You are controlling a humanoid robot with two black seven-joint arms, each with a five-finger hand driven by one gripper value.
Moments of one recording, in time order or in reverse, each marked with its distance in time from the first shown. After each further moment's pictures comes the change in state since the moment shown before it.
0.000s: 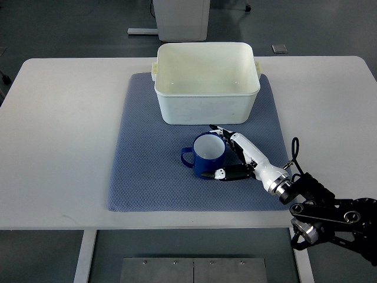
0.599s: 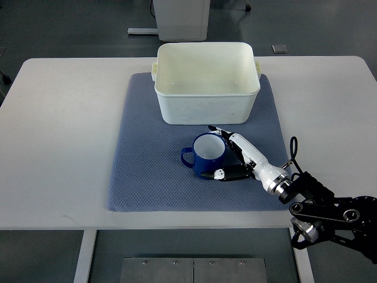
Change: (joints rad) left arm 0.000 0.000 0.000 0.000 0.000 0.000 0.000; right arm 0.022 0.001 -0.027 0.001 0.012 0.000 -0.009
